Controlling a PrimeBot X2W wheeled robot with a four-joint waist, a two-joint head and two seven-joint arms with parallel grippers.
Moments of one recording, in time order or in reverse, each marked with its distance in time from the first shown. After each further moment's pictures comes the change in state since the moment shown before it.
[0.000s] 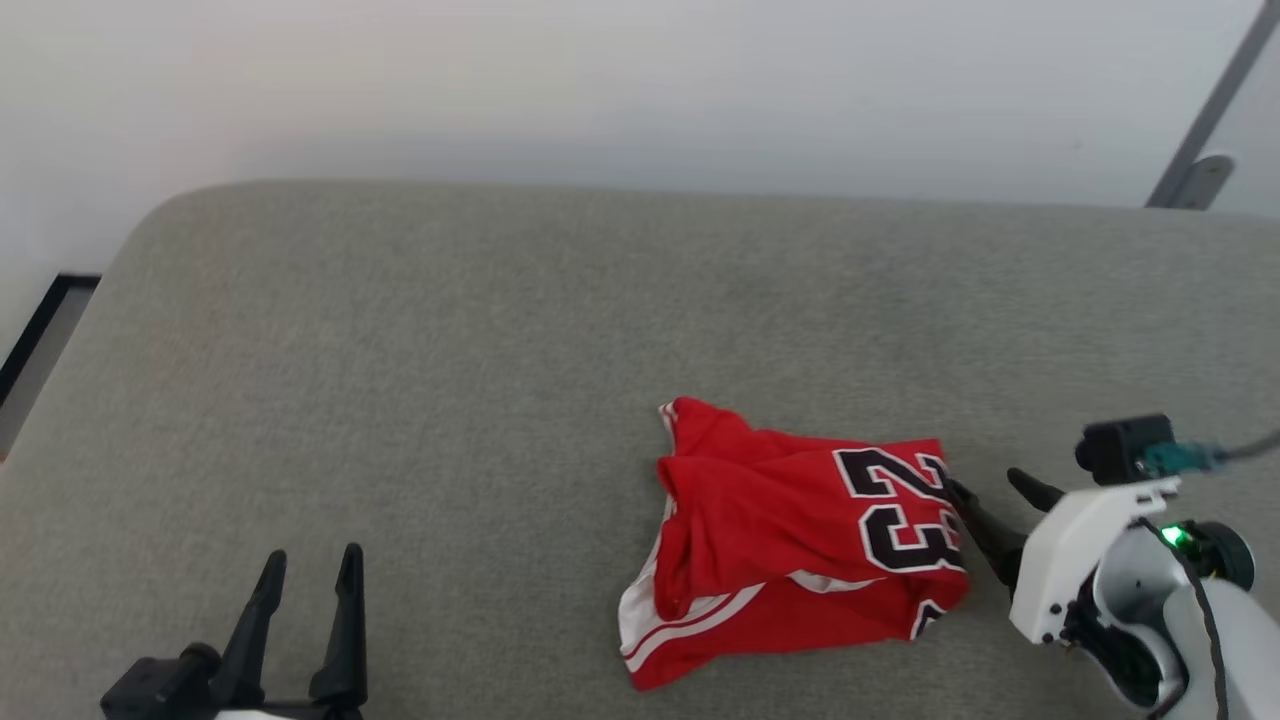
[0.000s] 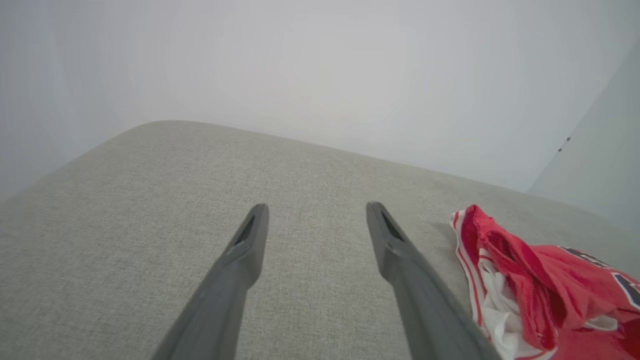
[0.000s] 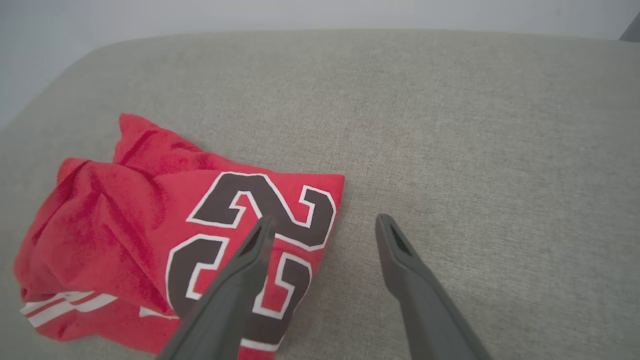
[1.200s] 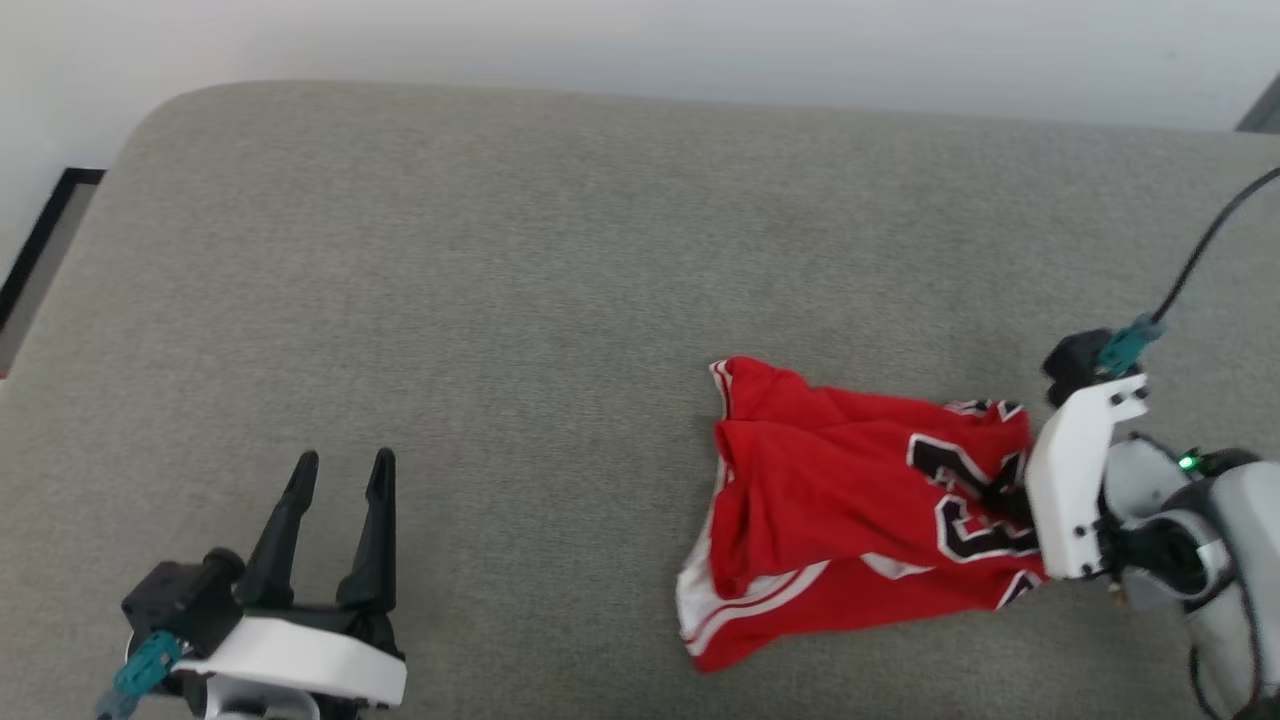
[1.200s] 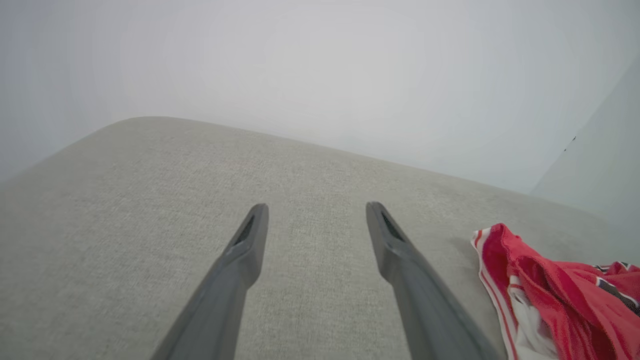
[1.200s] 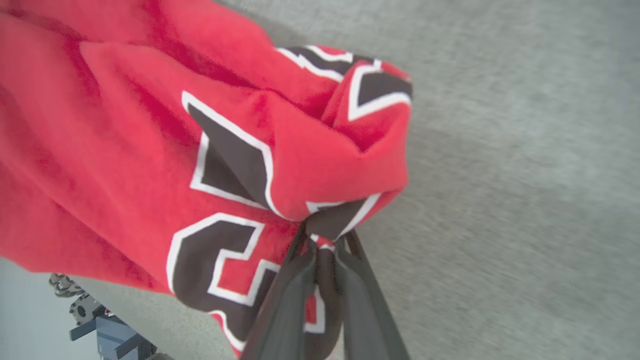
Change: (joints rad) left arm -0.158 0.010 -0.064 0.026 -0.034 0.000 0.000; right arm -0.195 -0.075 0.050 -0.022 0.100 0.000 0.685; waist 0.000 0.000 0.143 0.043
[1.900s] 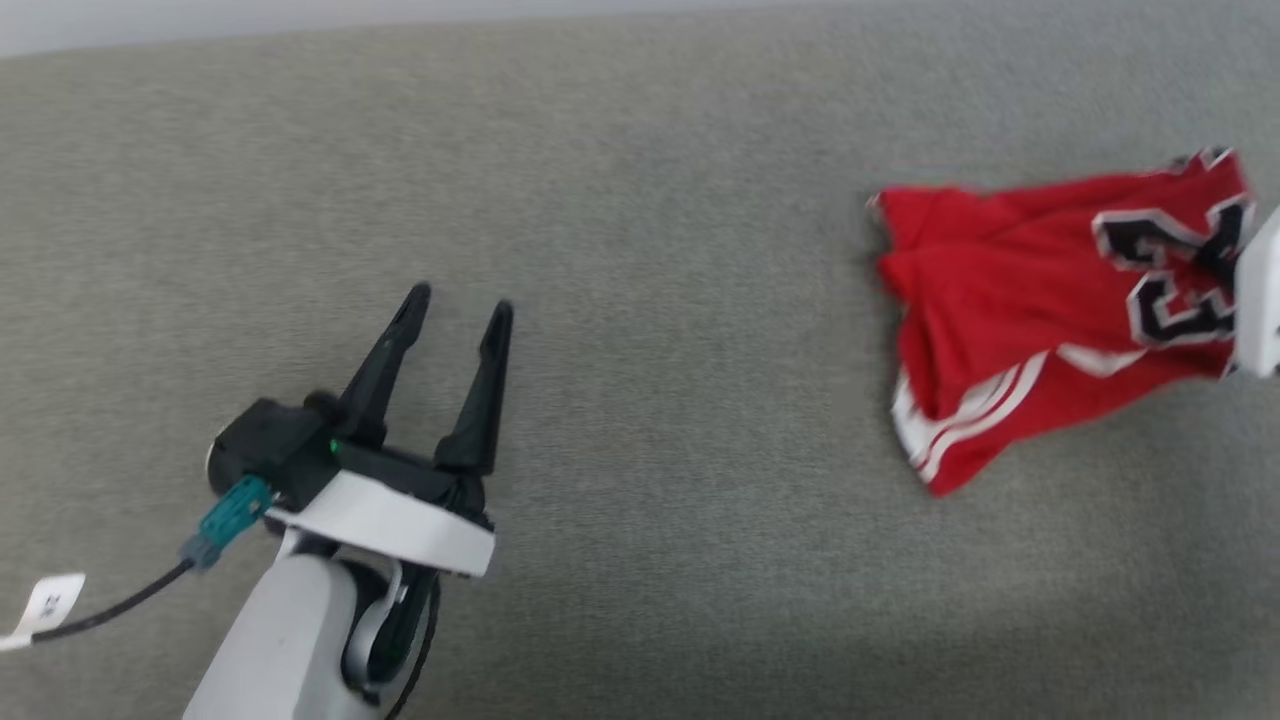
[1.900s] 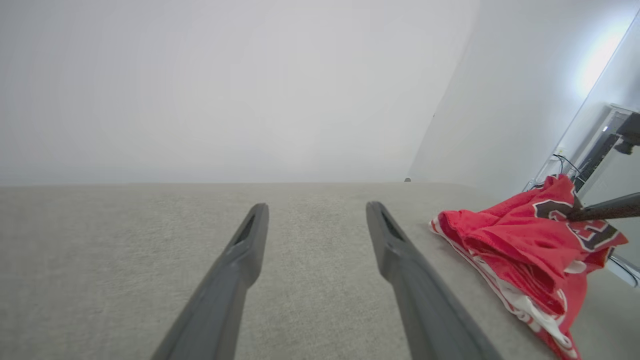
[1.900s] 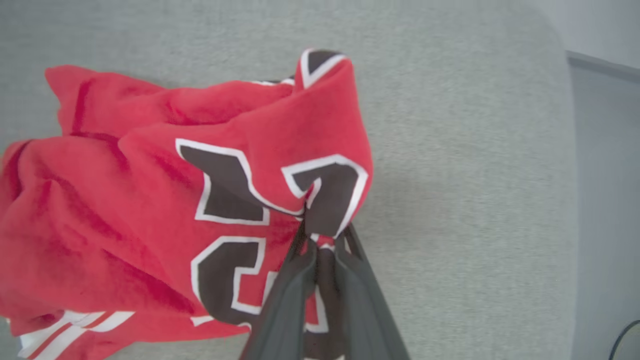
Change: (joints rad) left arm -0.277 0.038 -0.207 0.008 0.005 0.000 0.000; right arm -0.242 -0.134 -0.161 0.049 -0.161 0.000 -0.108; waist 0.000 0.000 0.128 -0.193
